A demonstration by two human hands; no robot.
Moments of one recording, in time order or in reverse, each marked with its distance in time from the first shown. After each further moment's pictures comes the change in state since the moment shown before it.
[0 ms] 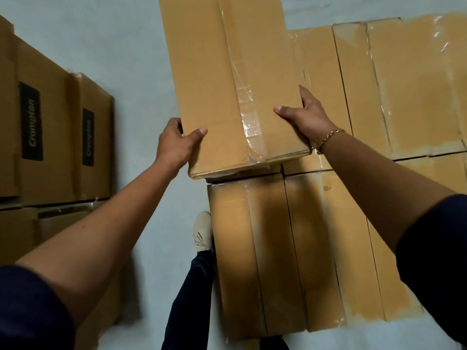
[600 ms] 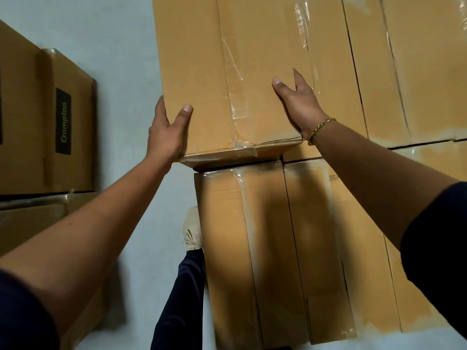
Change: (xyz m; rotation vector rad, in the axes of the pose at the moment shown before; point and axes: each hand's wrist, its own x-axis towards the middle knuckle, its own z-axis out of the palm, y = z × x) left_hand 0.016 -0.064 0.063 -0.101 0.071 0.127; right_hand 0.035 0.077 0.026 -0.011 0.064 -0.077
